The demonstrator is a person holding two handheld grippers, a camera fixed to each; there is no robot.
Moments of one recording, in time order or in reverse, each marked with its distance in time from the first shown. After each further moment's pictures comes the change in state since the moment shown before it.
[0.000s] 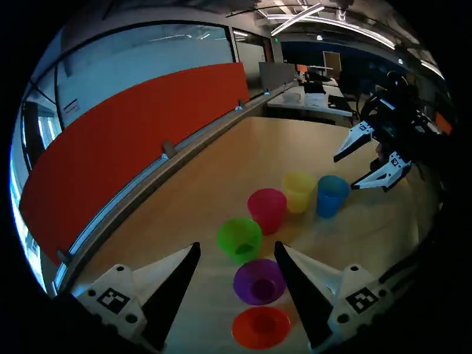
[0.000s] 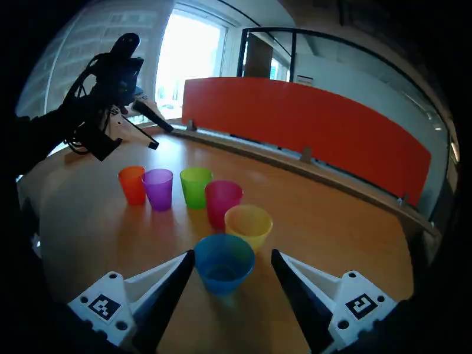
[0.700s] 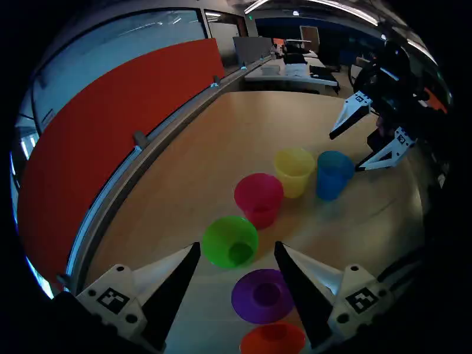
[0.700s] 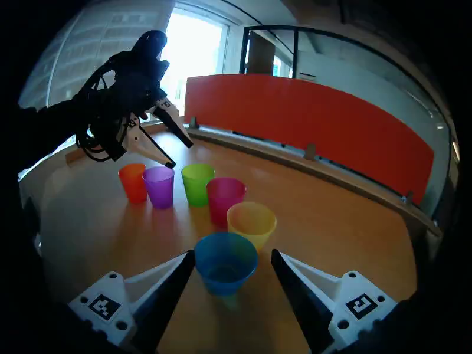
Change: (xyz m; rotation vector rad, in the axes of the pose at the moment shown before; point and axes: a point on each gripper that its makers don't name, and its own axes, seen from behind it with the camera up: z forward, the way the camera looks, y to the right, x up) left arm -0.010 0.016 0.060 -0.093 -0.138 0.114; right arm -0.005 0.001 0.007 0.017 -0.011 0.004
